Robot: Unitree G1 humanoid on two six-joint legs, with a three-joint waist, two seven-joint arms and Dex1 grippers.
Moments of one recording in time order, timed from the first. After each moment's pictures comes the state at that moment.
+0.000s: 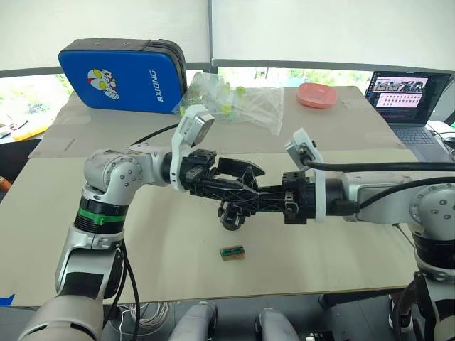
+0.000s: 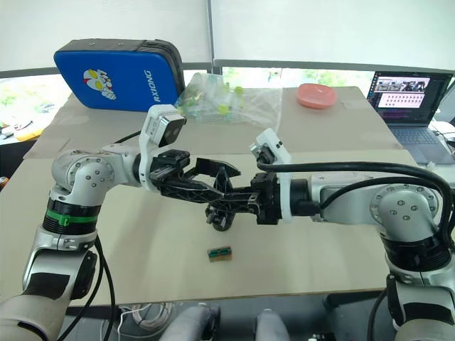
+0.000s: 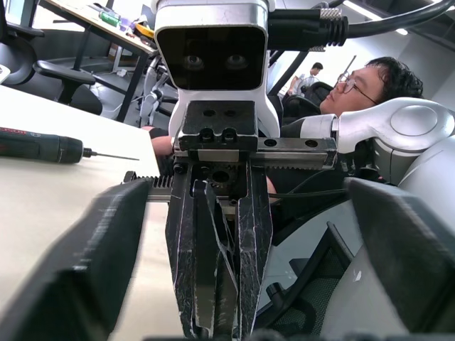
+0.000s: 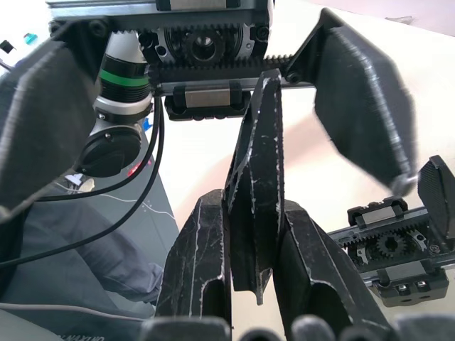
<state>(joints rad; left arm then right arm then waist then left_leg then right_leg) -0.89 0.52 -0.08 -0.01 -0.90 1.05 -1.29 -0.73 -0.82 0.06 -0.44 1.66 1.20 0.14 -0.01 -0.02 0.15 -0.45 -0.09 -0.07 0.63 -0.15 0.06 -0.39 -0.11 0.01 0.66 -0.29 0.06</state>
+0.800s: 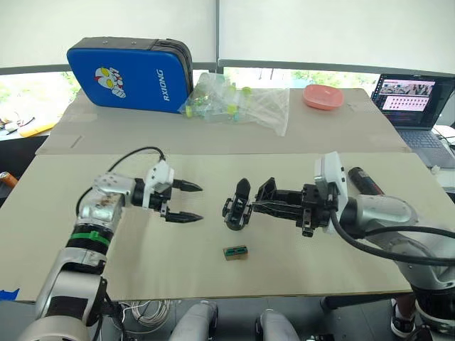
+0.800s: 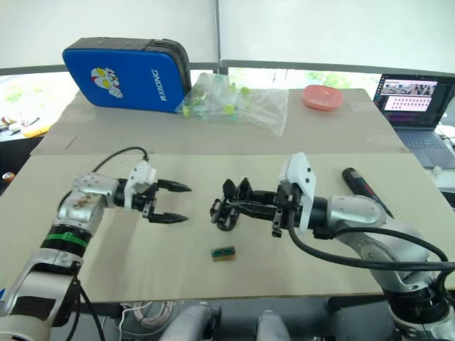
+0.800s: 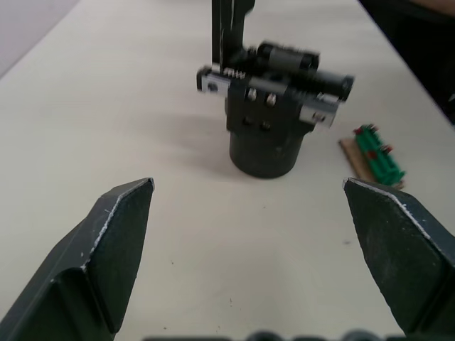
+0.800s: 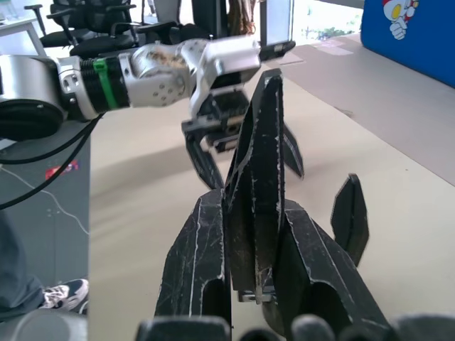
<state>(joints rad) -0.68 0.57 -0.15 0.60 -0.24 -0.07 -1.49 -0.33 -0.74 0.03 -0.53 0.80 0.63 0.78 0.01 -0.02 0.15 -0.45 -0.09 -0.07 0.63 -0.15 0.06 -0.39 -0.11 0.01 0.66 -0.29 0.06</state>
